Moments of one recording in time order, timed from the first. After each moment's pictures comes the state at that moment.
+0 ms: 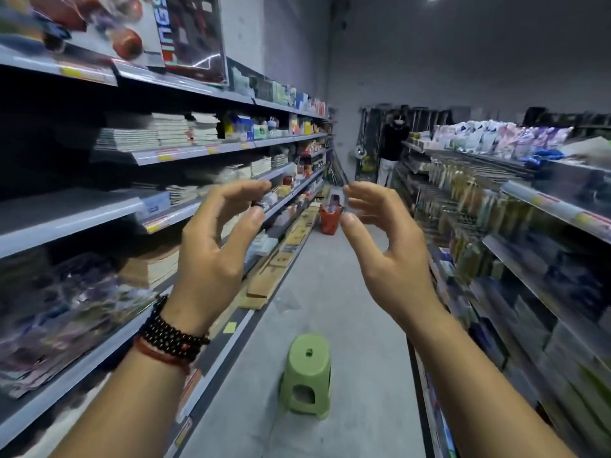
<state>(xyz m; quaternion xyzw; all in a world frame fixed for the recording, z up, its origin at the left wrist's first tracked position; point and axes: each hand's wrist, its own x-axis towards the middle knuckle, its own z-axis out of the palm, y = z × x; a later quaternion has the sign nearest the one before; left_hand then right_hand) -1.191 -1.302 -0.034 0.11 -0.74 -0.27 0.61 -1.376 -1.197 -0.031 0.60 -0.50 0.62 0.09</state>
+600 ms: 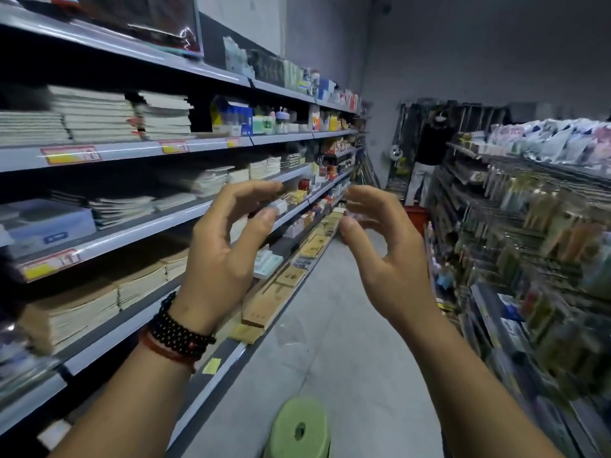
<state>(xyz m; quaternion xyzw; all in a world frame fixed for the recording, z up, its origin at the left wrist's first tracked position) -1.494 -1.619 -0.049 0.15 -0.73 -0.25 0.62 -1.679 -1.541 -0.049 0.63 -0.47 0.62 0.05</state>
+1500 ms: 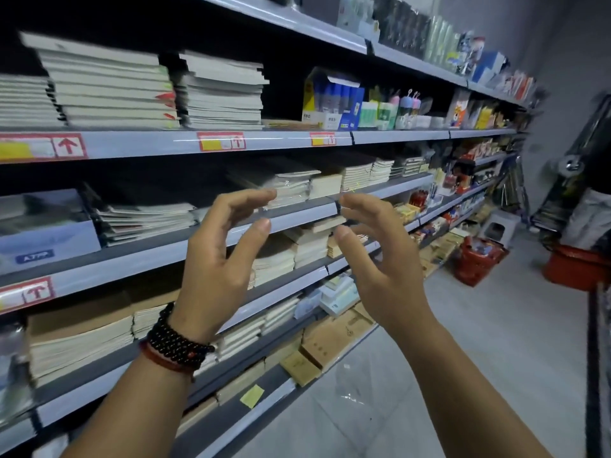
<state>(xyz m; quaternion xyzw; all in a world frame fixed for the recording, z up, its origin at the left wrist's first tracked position) -1.573 -1.989 -0.083 0.32 -0.66 -0.15 0.66 -1.776 -1.999 -0.074 0.73 -0.33 0.59 -0.13</state>
